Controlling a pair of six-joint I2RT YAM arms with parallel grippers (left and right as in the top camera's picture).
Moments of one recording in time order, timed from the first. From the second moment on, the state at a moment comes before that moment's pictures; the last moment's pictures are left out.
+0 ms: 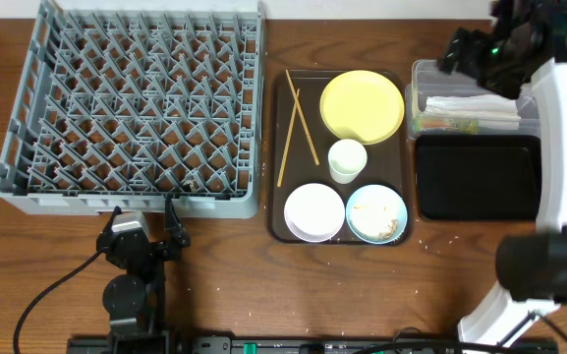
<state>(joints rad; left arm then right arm) 0.09 0.01 0.03 -0.14 -0.07 -0.09 0.01 1.88 2.11 -1.34 -0.20 0.30</state>
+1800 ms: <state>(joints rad) 0.09 0.01 0.03 -0.14 -0.07 -0.09 0.61 1.61 1.23 -1.10 -0.04 0.11</state>
